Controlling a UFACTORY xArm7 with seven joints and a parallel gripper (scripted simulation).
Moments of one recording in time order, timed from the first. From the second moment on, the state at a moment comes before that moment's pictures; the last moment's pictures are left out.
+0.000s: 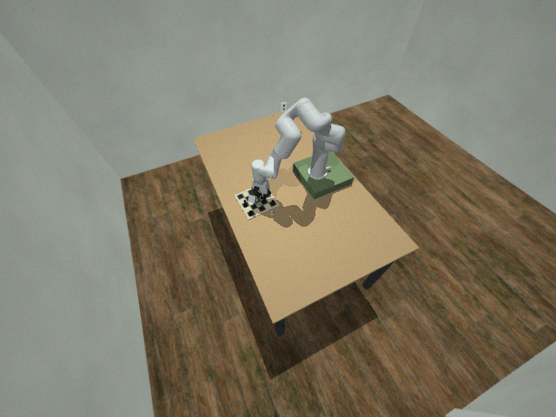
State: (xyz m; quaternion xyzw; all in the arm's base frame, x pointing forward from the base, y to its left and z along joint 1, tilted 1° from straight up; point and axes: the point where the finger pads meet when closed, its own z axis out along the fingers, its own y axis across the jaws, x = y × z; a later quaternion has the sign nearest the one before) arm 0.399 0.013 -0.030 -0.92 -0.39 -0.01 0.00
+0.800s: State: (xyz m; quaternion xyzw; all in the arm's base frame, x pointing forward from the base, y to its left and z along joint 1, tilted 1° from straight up) arm 0.399 0.013 -0.030 -0.92 -0.39 -0.01 0.00
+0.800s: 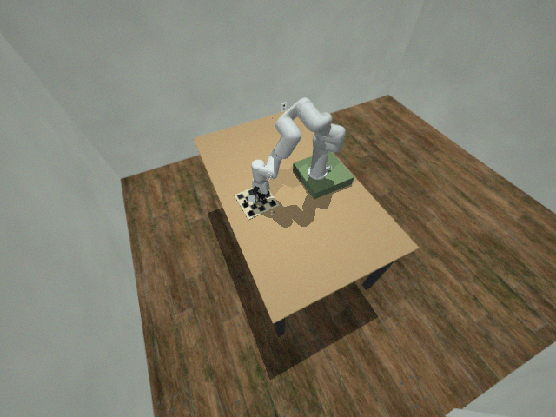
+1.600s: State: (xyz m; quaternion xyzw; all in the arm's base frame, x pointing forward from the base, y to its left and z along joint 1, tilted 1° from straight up) arm 0.400 0.012 -0.010 -0.92 -0.39 -0.01 0.01
